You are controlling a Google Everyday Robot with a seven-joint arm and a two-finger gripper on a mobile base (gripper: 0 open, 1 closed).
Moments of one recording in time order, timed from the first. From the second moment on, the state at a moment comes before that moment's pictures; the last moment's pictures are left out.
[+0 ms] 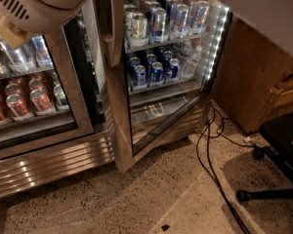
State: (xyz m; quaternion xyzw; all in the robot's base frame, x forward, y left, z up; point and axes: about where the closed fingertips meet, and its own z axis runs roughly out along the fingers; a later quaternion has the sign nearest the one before) arm 0.448 0.188 1.074 -0.50 0.74 0.18 0.41
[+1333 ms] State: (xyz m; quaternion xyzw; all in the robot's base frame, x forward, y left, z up) arm 0.437 0.191 1.088 -0.51 0.73 0.18 0.42
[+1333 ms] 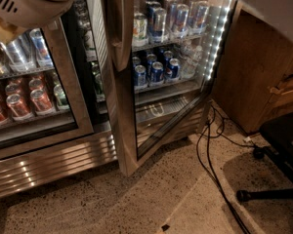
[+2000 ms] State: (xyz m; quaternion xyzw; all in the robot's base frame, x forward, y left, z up) arm 0.422 0.183 1.051 -0.47 0.77 0.20 0.39
